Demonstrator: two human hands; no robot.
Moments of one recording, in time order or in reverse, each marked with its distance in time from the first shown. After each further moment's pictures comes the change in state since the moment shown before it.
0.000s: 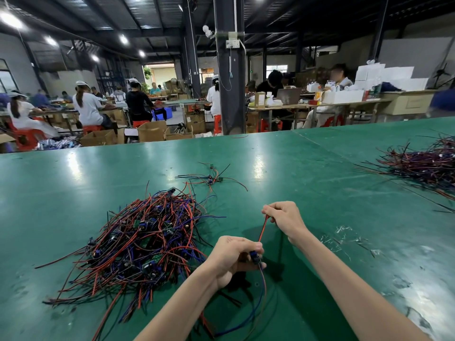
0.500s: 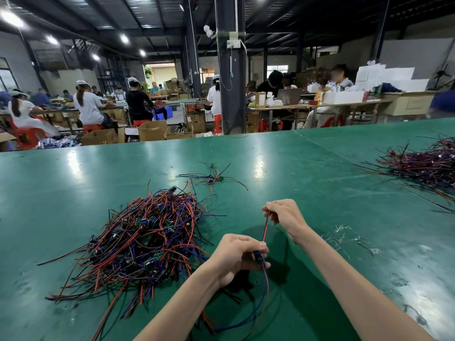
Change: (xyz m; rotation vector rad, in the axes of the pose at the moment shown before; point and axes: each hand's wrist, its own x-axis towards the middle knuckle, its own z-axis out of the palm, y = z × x) left_hand -0.002 -0.002 0.003 0.002 -0.090 0.023; right_hand -0.003 -0.008 -0.004 0.102 -0.058 0.052
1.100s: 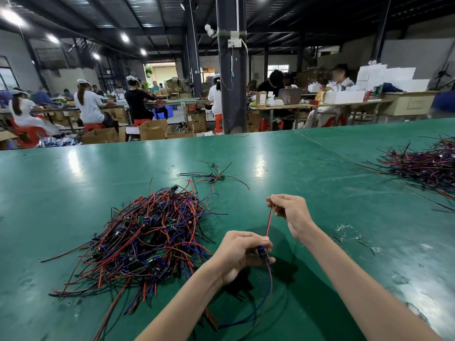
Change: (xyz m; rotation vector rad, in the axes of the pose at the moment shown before) left_hand -0.001 0.001 0.002 -0.029 -0.018 0.050; right_hand -0.003 -0.006 -0.004 0.303 0.046 0.009
